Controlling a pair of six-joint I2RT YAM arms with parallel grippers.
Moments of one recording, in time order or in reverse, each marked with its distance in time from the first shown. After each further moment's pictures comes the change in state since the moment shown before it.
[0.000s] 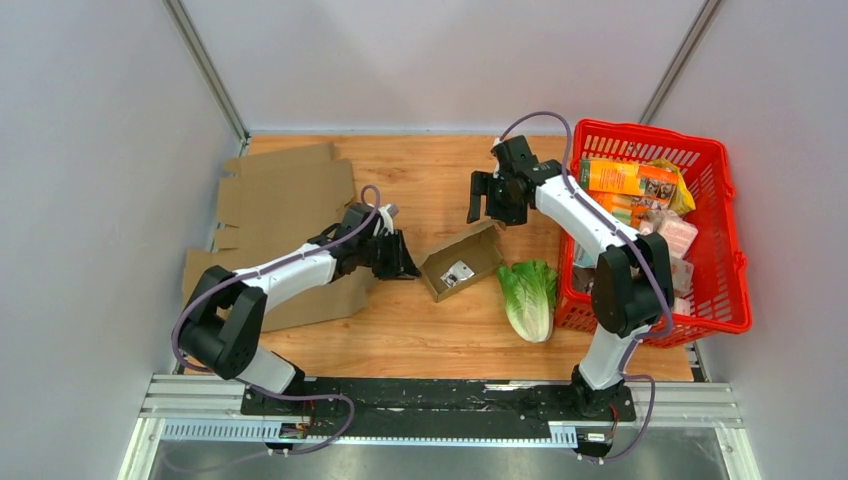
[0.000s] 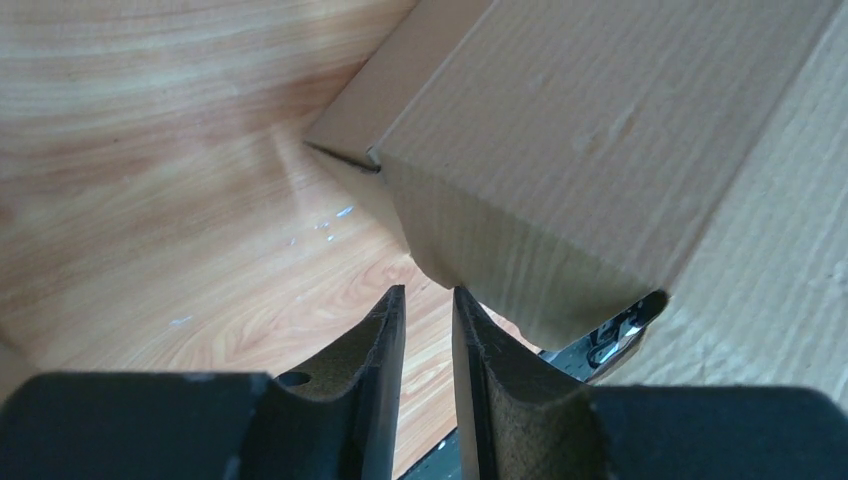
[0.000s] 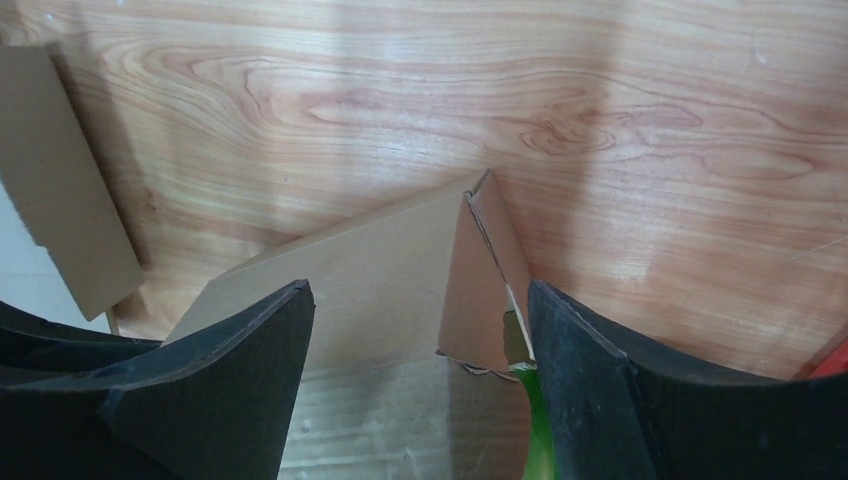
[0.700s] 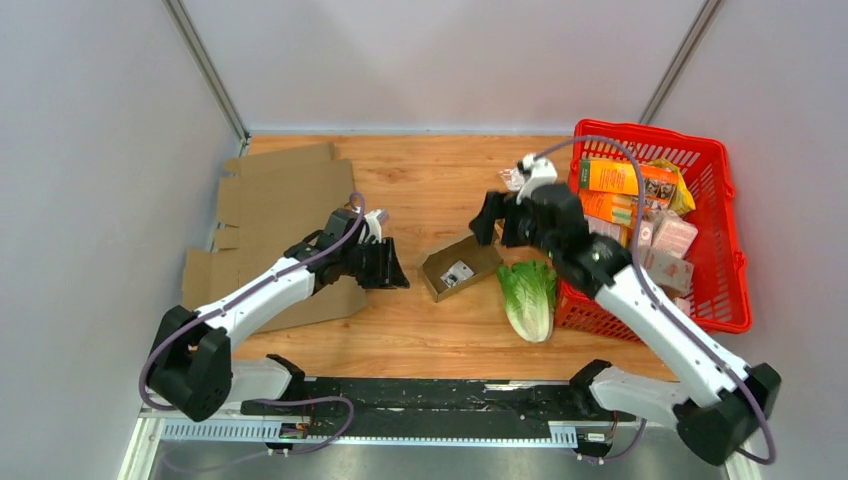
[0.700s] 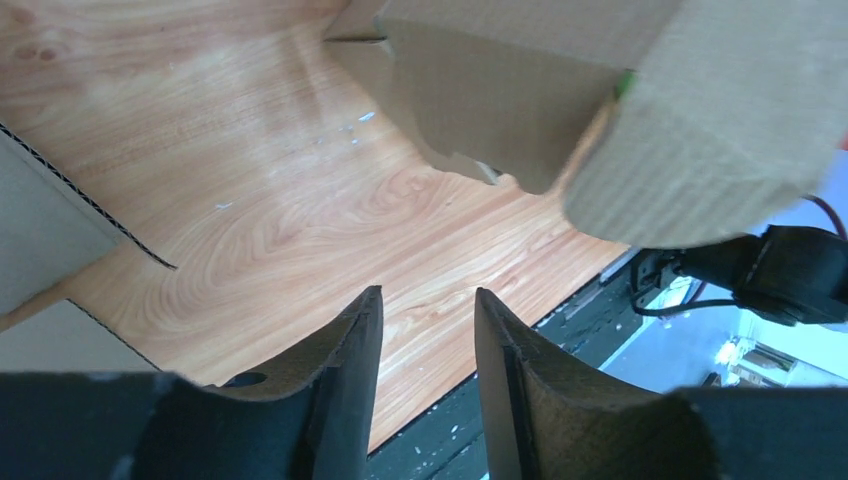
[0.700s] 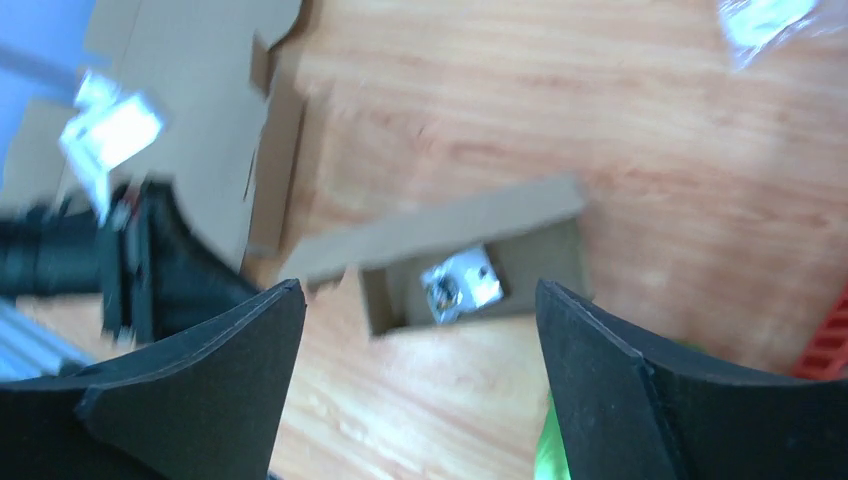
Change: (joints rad) left arm 0.001 -0.177 -0.020 -0.214 -0.027 0.124; right arm 0.318 -0.779 -0.548 0.328 0.255 0.006
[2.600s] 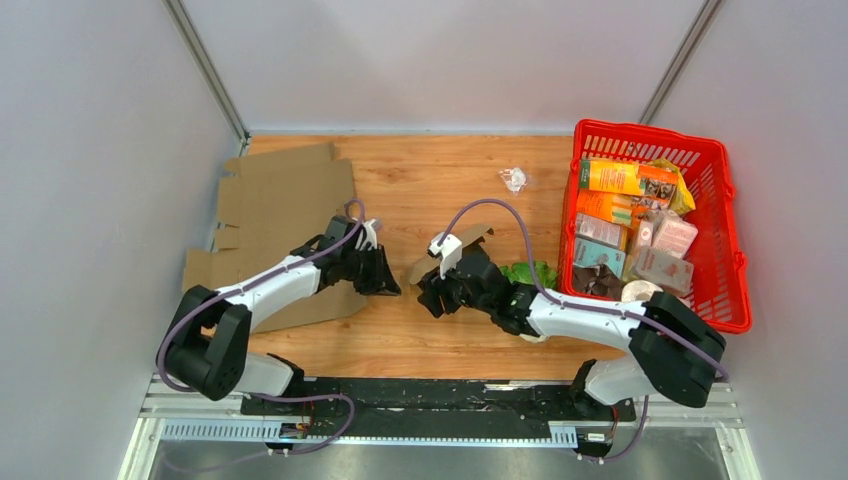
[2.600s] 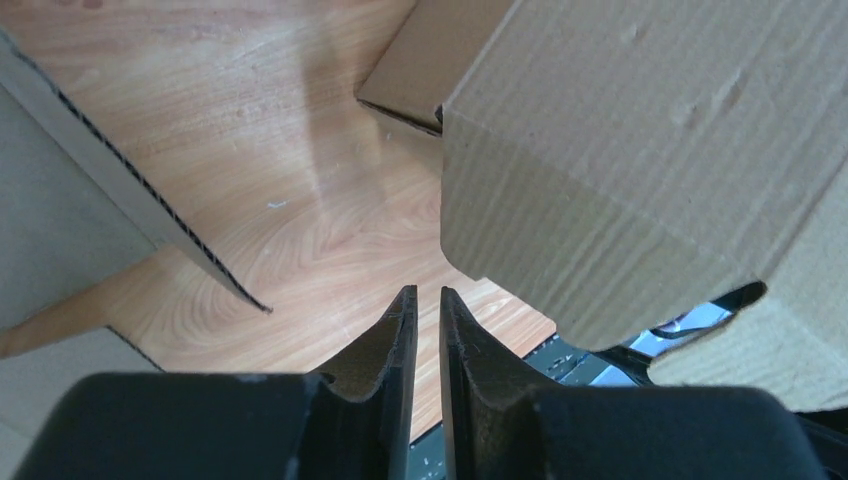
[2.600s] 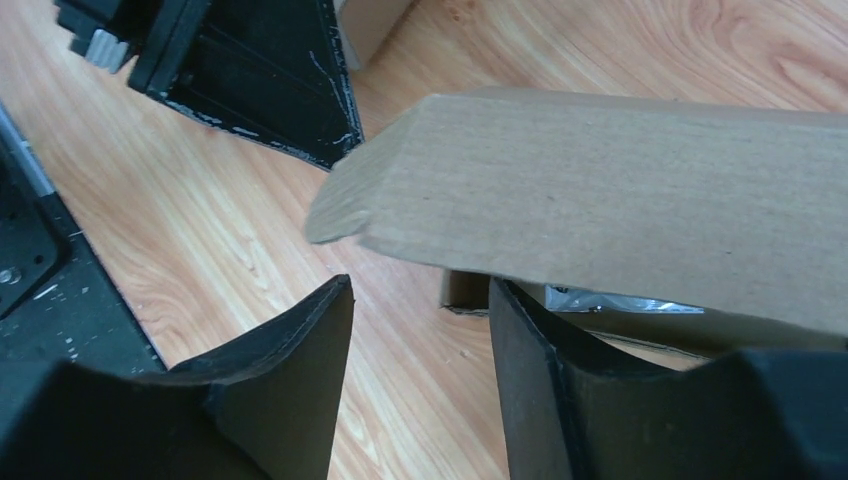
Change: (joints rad) left arm 0.068 0.061 -0.081 0.086 0.055 -0.039; right arm 0.261 0.362 -0.303 0.609 -0.151 -0.171
